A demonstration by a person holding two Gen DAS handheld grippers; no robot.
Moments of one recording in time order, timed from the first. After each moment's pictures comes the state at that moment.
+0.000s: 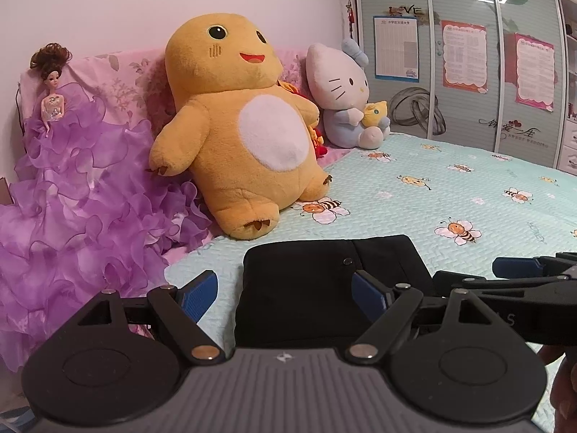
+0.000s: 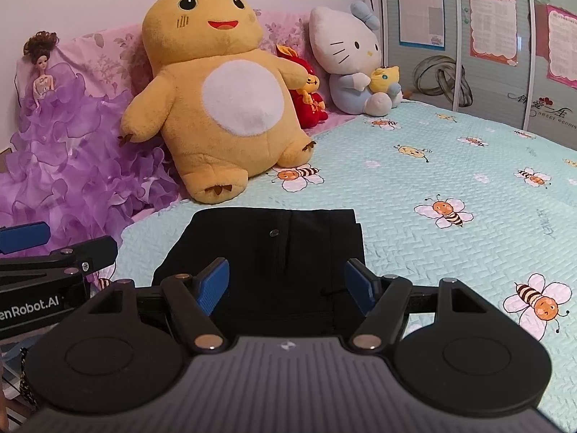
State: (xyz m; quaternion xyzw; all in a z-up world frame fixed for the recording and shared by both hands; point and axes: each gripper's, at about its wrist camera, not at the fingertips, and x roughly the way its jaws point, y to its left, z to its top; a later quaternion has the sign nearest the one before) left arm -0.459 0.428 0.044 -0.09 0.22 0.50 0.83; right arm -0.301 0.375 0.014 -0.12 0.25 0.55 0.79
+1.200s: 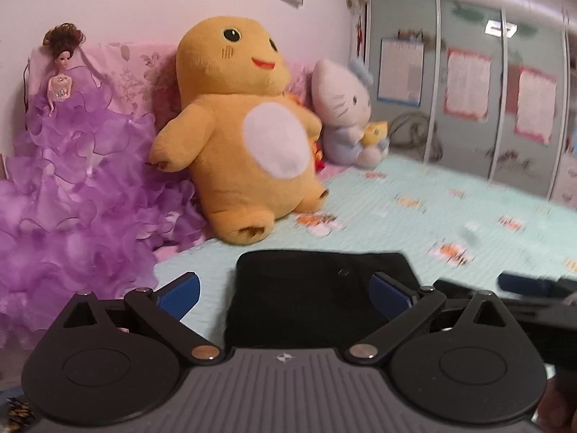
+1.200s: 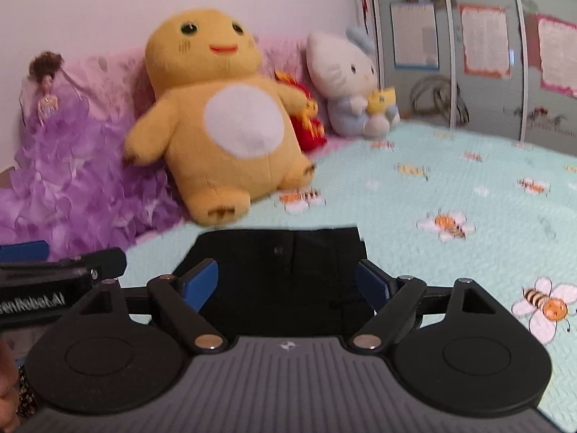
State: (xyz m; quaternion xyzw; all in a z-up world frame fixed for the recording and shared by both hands) left arm -0.477 0.434 0.030 -0.12 0.16 0.49 0.85; right arm -0.311 0.362 -0.002 -0.07 0.21 0.56 0.80
